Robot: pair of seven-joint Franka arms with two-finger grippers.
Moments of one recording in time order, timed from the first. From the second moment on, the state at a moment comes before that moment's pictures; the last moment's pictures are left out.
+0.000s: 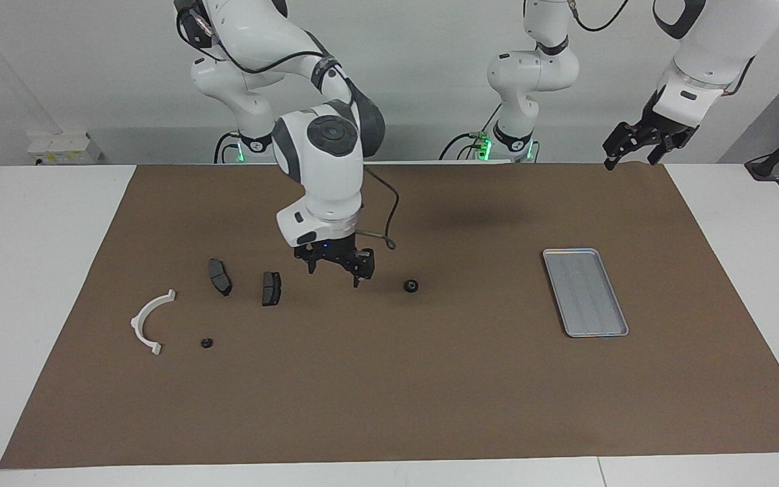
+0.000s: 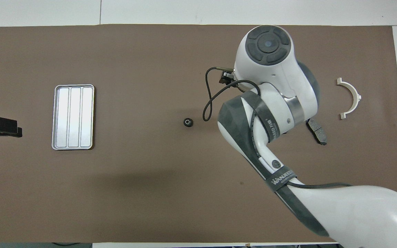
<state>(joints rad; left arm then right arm) -0.03 -0.17 0.03 -1.77 -0.01 1.55 -0.08 0.33 0.41 0.08 -1.44 -0.14 1.87 0.74</state>
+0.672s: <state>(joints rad) -0.03 -0.17 0.03 -1.77 -0.01 1.55 -0.08 0.07 0.40 0.08 -1.49 -0.12 1.88 0.41</state>
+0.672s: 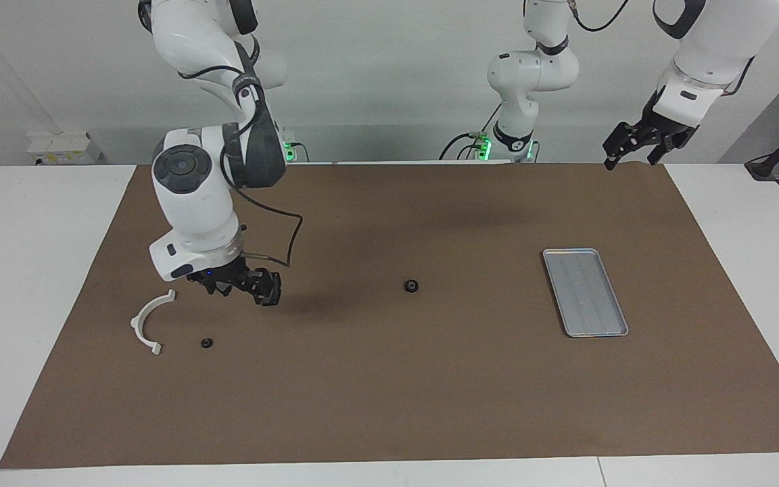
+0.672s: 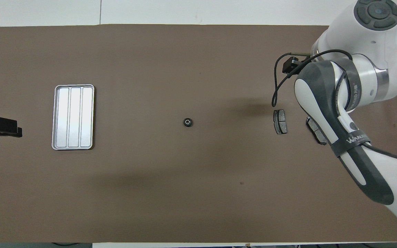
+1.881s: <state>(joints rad) -0.03 -0.17 0.03 -1.77 -0.01 1.55 -0.08 -0.08 0.52 0.08 -1.62 -0.12 2.22 0.34</state>
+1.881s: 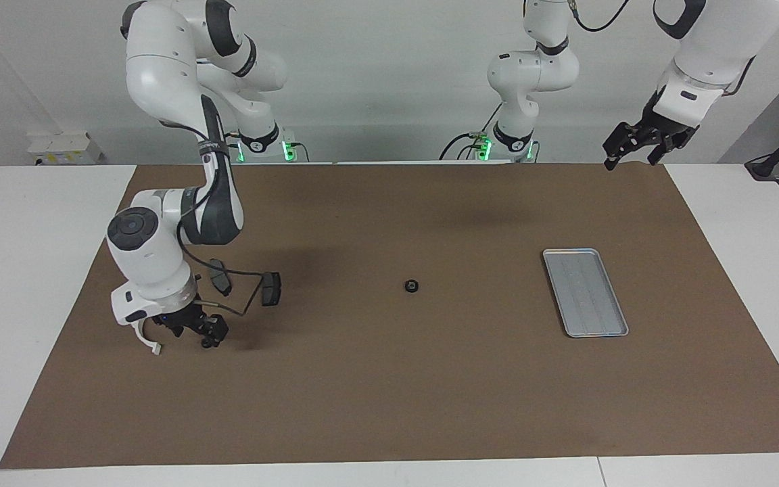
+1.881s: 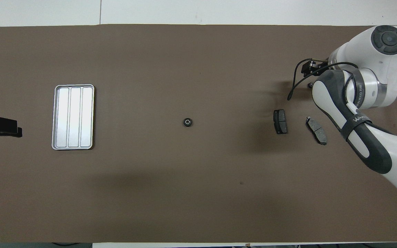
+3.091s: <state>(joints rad) -0.04 -0.17 0.03 -1.77 -0.01 1.55 -0.07 -0.08 0.57 0.08 -1.62 -0.06 2.23 0.34</state>
